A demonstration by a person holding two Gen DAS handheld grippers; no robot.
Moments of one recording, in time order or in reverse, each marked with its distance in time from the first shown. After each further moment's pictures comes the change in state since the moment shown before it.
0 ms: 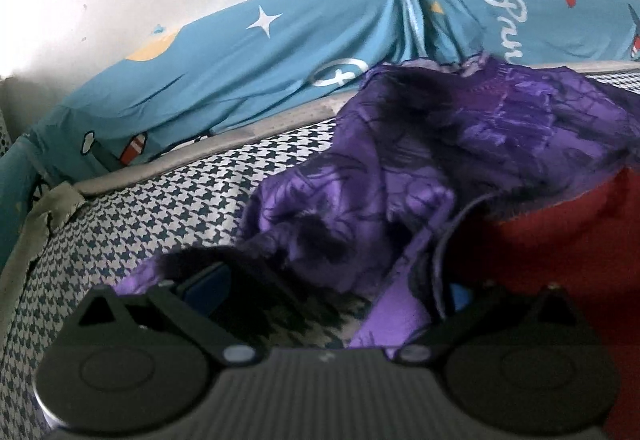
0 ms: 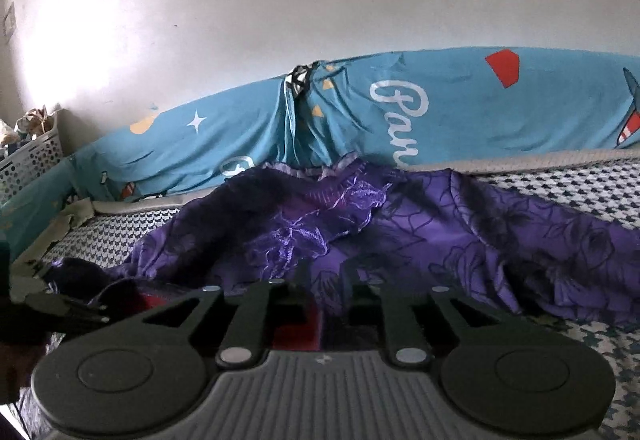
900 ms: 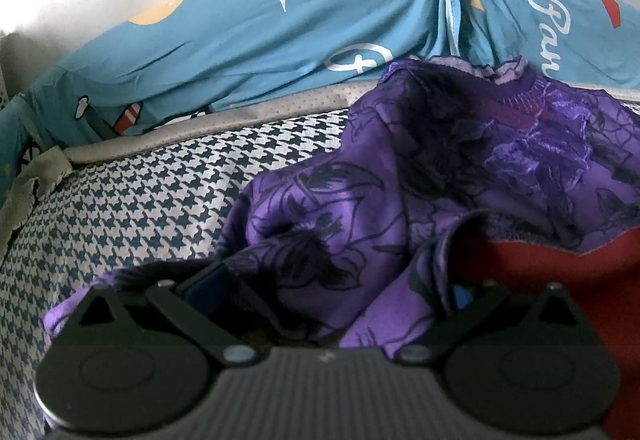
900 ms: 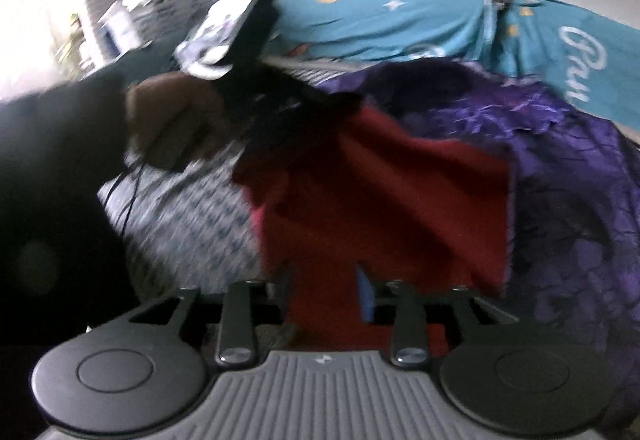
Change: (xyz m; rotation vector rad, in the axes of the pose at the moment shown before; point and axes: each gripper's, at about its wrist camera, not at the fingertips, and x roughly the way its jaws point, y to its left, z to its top) left arm 0.036 -0.002 0.021 -0.118 0.067 0.004; right arm -0.044 0.064 -0.091 -0.364 0.279 0.413
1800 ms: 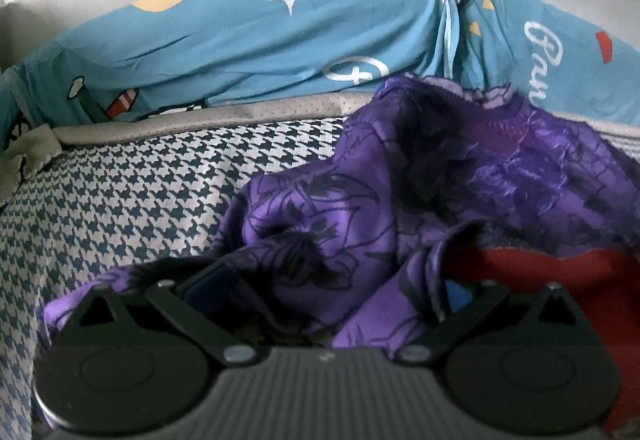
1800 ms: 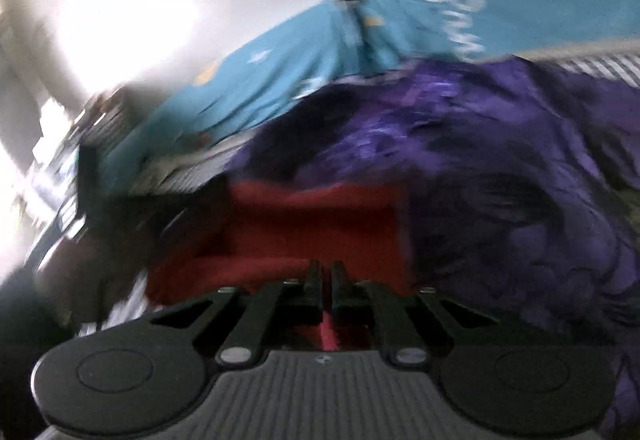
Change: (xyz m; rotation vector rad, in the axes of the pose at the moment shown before) left arm -0.018 0.018 0.005 -0.092 0.001 -0.101; right arm 0.013 -0.113 0.024 0.553 -0.143 -0.103
